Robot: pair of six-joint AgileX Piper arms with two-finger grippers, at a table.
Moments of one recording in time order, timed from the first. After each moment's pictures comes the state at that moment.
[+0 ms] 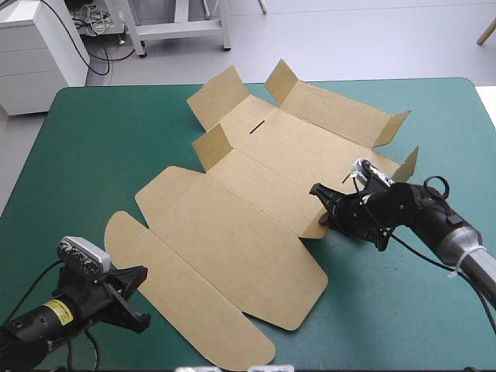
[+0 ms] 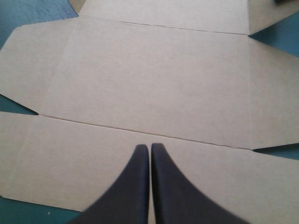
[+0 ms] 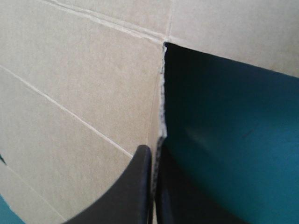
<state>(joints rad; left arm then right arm) -0.41 0.49 -0.60 -0.26 0.80 0.18 0.31 1.36 -0.94 0.45 0.69 0.52</state>
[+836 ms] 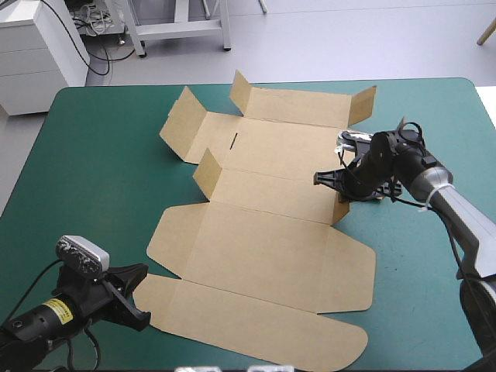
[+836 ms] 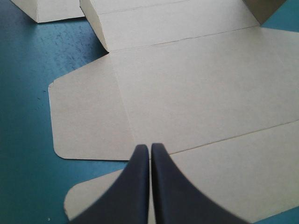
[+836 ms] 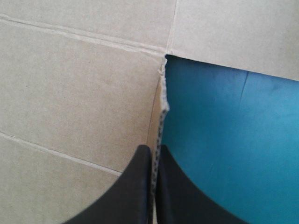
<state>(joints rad) -0.41 0.49 -0.60 -0.26 0.78 0.18 0.25 1.65 -1.33 0.14 0.99 0.22</state>
